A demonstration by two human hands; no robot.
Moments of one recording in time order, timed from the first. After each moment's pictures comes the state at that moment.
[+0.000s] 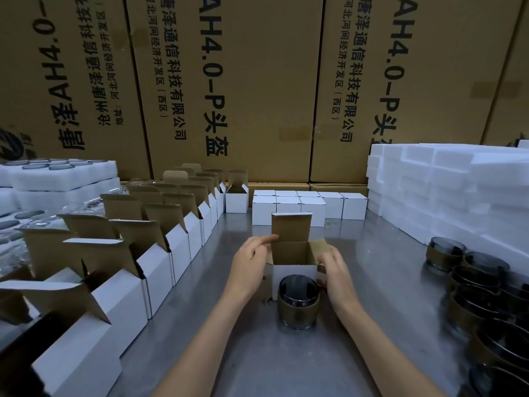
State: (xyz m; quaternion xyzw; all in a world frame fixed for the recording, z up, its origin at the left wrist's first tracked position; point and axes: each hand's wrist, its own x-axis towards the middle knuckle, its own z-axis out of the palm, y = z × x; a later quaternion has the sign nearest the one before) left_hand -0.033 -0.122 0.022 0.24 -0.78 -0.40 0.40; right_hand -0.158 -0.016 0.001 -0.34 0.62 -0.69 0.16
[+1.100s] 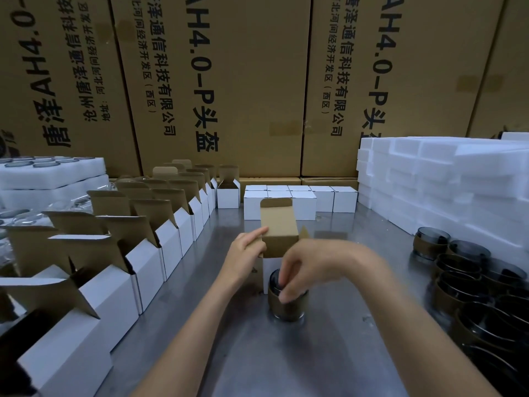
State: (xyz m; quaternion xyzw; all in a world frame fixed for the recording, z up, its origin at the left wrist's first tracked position) left_hand -0.040 -0.128 0.022 0.24 -0.75 -0.48 0.38; right_hand -0.116 0.022 0.110 -0.60 0.78 -0.07 0.19
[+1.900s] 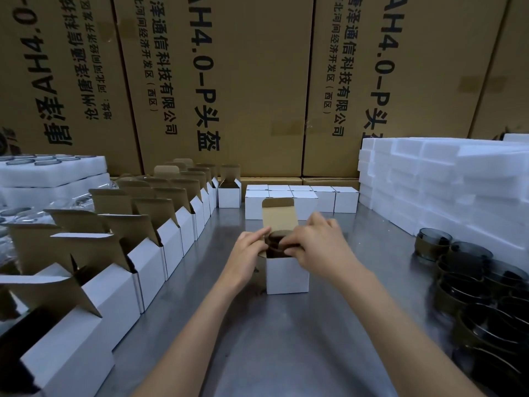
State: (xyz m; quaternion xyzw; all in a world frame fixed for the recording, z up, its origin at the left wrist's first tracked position) left_hand -0.040 -0.125 0.024 0.23 -0.75 -0.50 0.36; right_hand -0.141 -0.004 0.072 -0.59 0.78 -0.15 -0.17
